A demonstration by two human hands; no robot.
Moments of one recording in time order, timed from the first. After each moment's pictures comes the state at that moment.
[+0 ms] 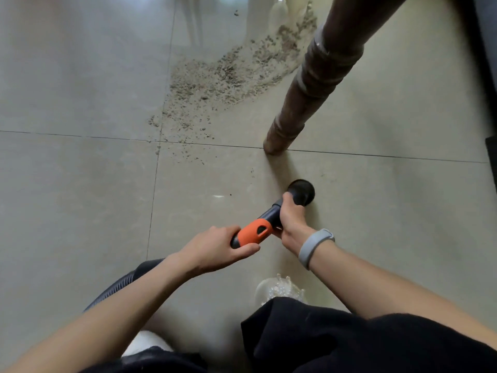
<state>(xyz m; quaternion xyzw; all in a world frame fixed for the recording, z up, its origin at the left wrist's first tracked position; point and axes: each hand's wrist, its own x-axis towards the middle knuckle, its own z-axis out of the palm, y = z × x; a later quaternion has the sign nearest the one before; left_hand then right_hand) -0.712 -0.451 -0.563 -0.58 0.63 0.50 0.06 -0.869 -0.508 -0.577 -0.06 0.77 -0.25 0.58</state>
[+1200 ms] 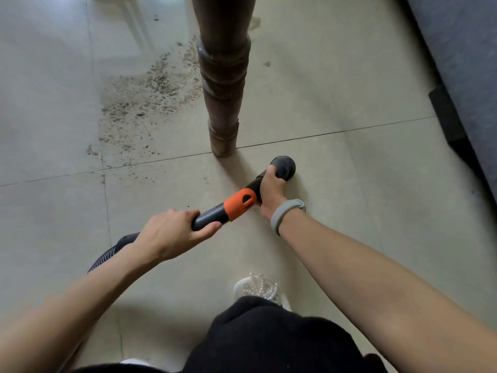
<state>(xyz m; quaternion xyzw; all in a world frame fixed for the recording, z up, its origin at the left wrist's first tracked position) -0.730 -0.507 -0.540 -0.57 0.76 0.30 0.12 -0.923 -0.558 -0.584 -0.04 0.78 -0.35 0.51</state>
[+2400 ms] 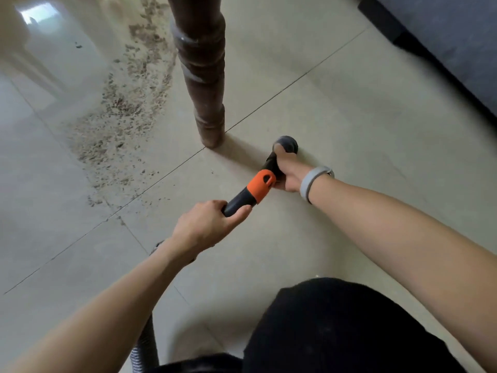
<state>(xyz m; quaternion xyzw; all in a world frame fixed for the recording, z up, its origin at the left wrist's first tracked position) -0.702 -0.538 -0.512 -0.47 0.74 0.45 0.17 -0.911 -0.528 -0.573 0.07 0.75 -0.38 0.54</state>
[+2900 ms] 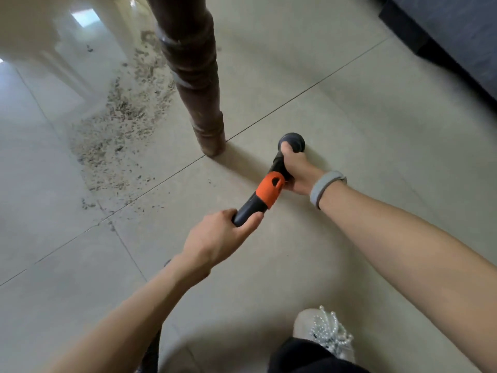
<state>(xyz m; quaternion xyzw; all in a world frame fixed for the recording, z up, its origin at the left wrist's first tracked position) -0.738 -0.518 -0.532 -0.51 0.74 0.43 0.13 -0.942 -0.537 -0.589 0.02 0.73 -0.41 0.54</state>
